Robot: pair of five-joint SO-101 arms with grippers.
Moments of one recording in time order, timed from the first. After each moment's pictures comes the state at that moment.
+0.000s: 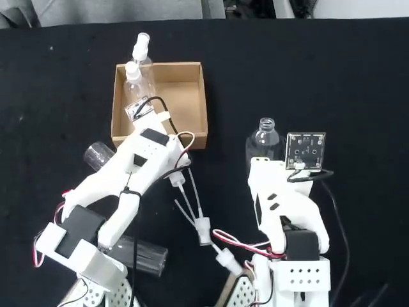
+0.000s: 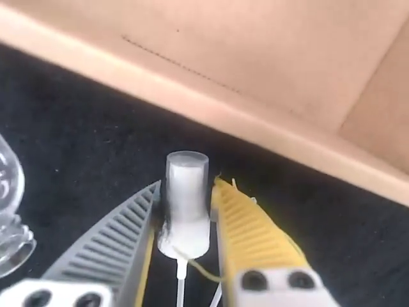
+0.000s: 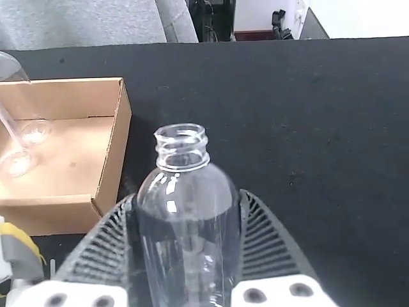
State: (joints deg) left arm 20.1 2.3 29.7 50.7 50.6; right arm 0.1 -85.9 77.7 43.8 -3.5
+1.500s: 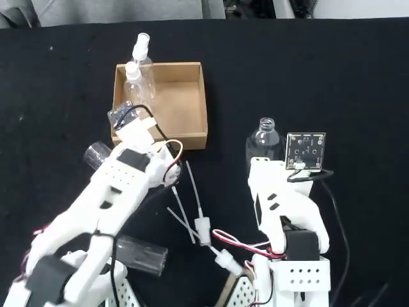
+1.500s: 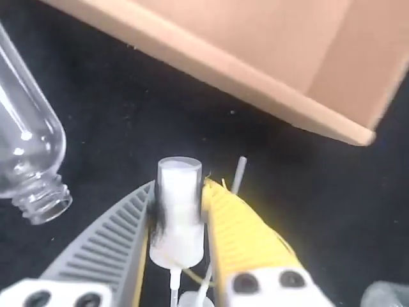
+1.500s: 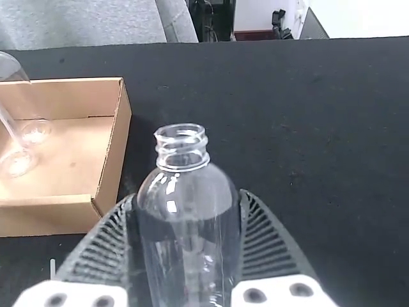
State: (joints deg) left arm 19.7 -22.4 45.4 48.4 50.8; right arm 0.1 -85.9 77.7 43.8 -3.5
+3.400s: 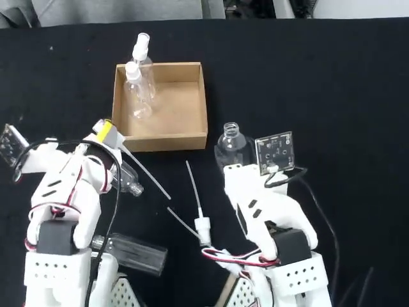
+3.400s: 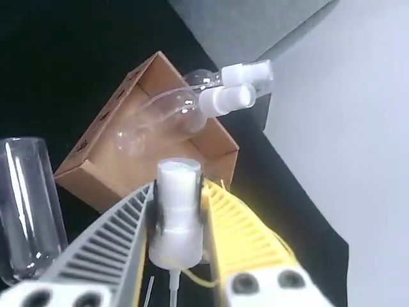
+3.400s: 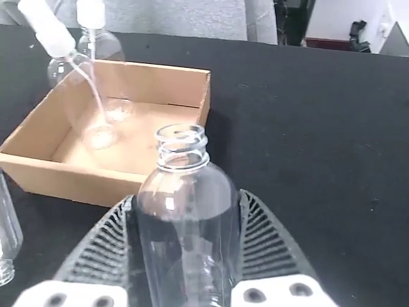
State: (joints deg) left arm -1.0 -77.6 59.4 48.5 51.0; right arm -14.0 -85.9 77.7 43.8 -3.5
